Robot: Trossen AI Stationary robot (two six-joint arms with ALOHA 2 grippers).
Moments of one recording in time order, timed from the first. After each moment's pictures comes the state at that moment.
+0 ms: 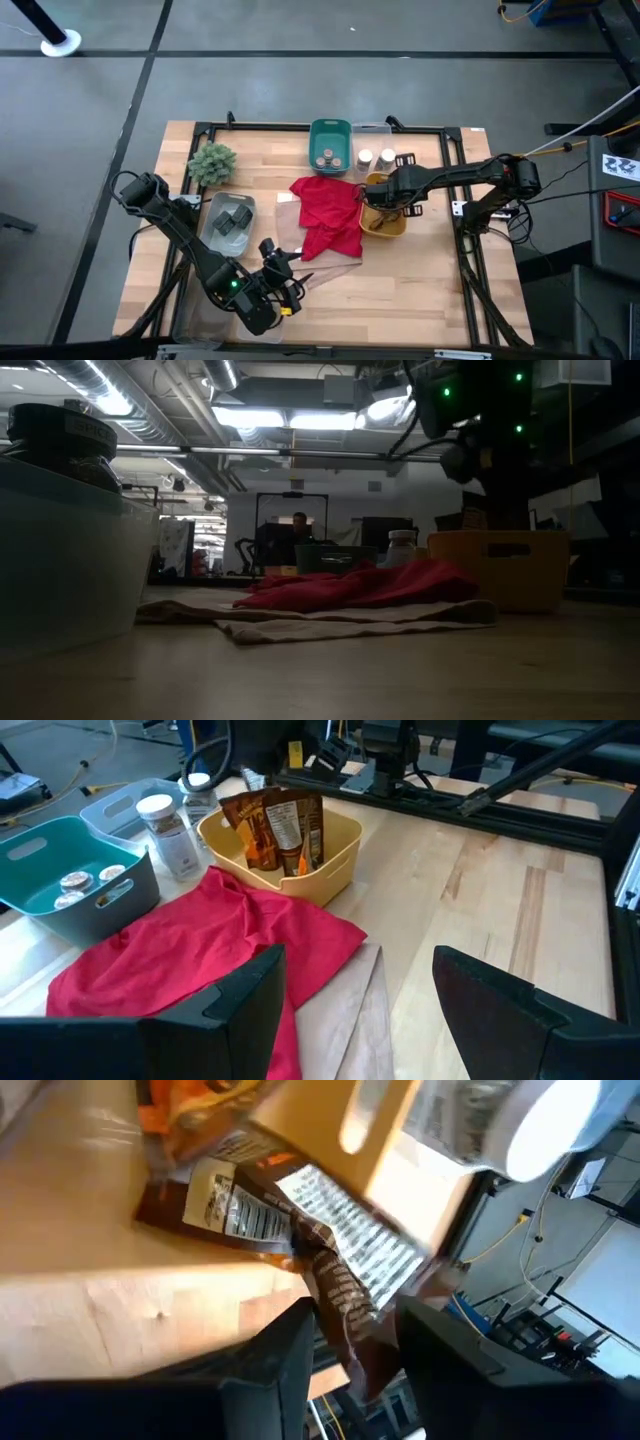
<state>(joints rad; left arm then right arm) -0.72 1.74 1.38 -0.52 -1.05 -0.81 -0.03 1.59 1.16 -1.41 0.57 -0.05</state>
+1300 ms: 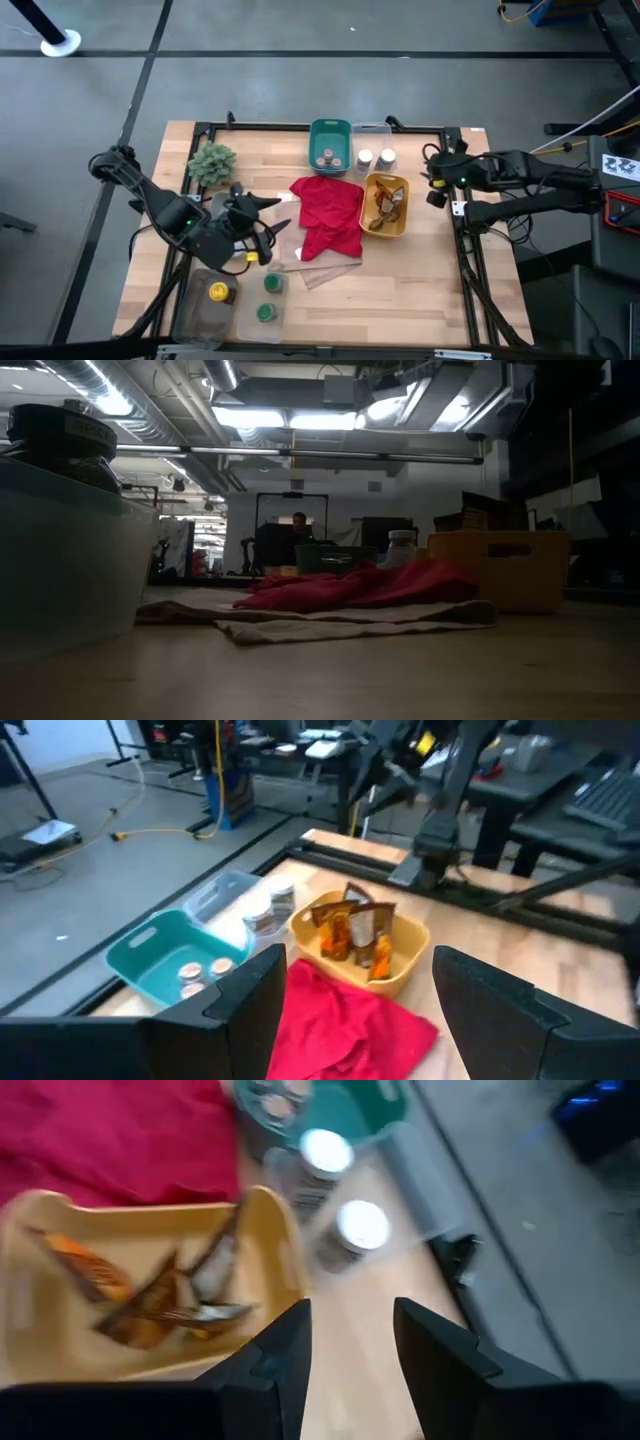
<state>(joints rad) -0.62 1.33 1.38 -0.64 -1.07 -0.55 -0.03 0.83 1.05 -1.15 0.48 0.08</state>
